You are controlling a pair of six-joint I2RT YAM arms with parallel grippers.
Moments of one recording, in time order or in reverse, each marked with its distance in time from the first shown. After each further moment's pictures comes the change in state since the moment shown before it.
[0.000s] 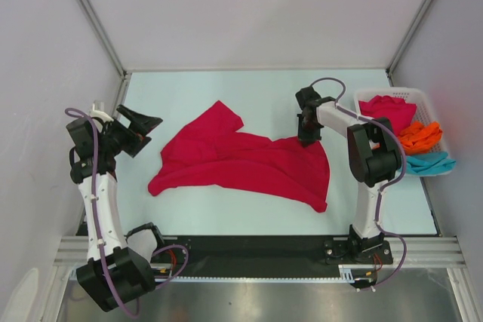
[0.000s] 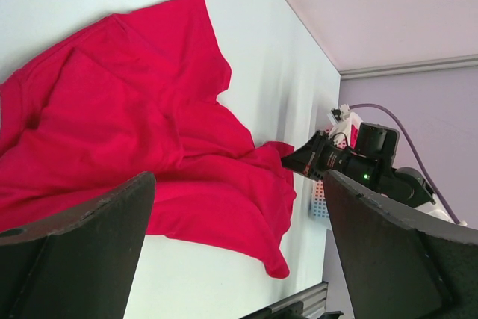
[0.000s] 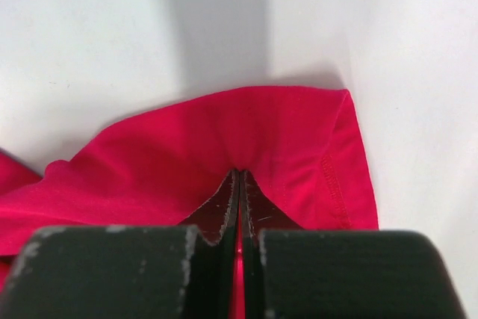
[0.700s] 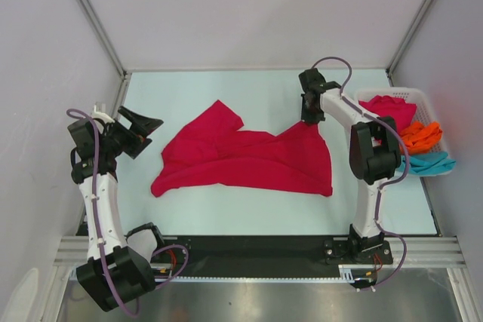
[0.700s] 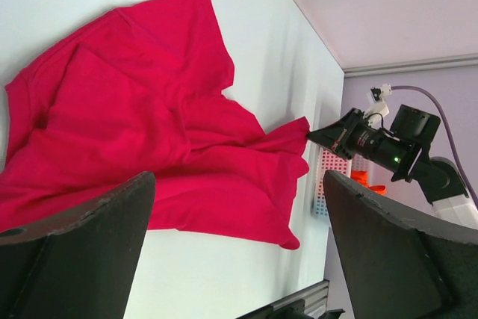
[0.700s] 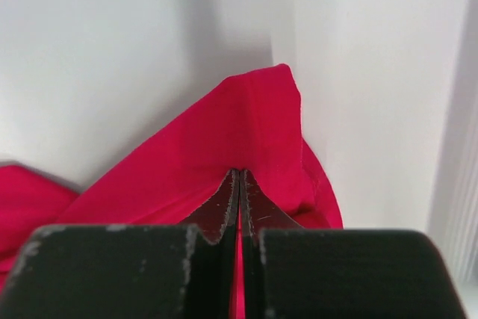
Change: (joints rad) left arm 0.000 0.001 -0.016 0.000 -0.001 0.008; right arm -0.028 0.016 0.198 -0.036 0.113 -0.042
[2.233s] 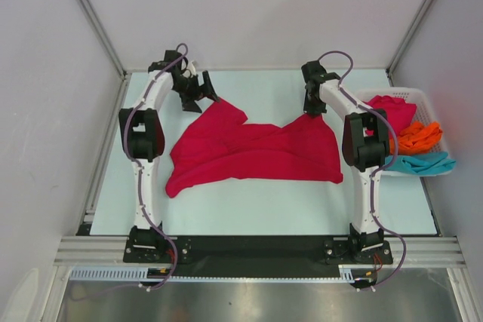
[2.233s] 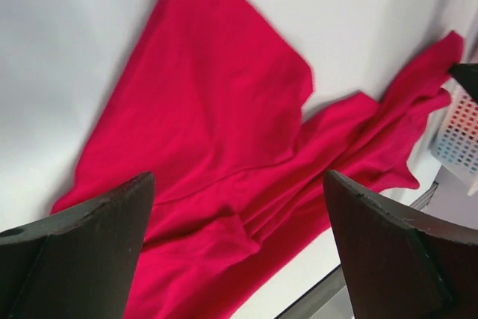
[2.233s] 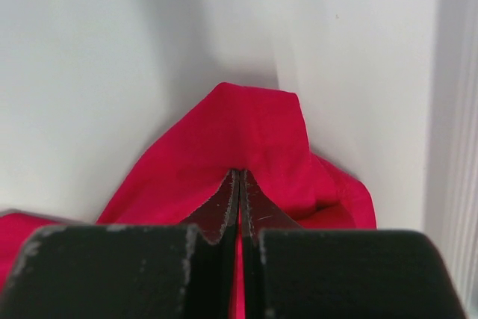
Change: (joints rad) left arm -0.494 1.440 1.344 -0.483 -0.140 0.374; right arm -0.059 0.206 0.260 -0.079 0.048 0.030
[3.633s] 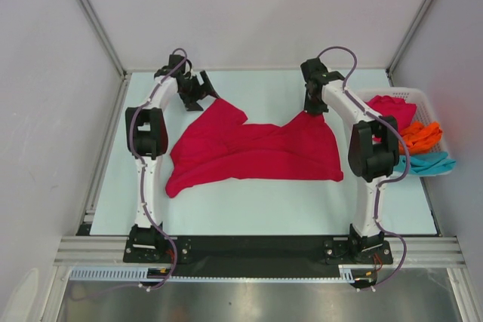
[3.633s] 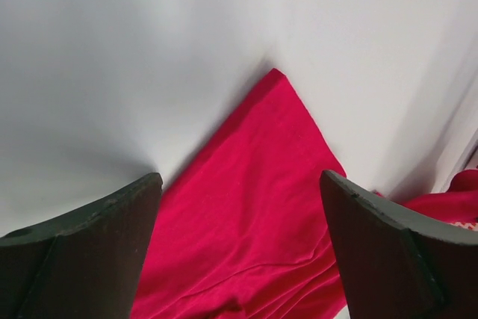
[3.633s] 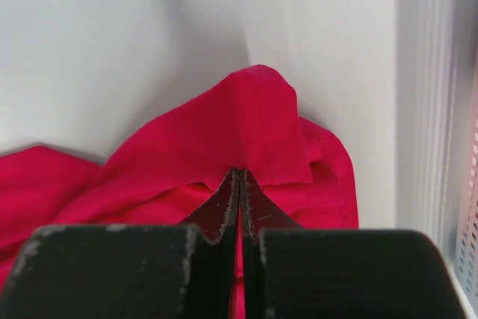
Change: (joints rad) left arm -0.009 0.124 0.003 0.200 -0.154 -0.222; right arm 0.043 -0.160 -0.092 -0.035 0.033 0.007
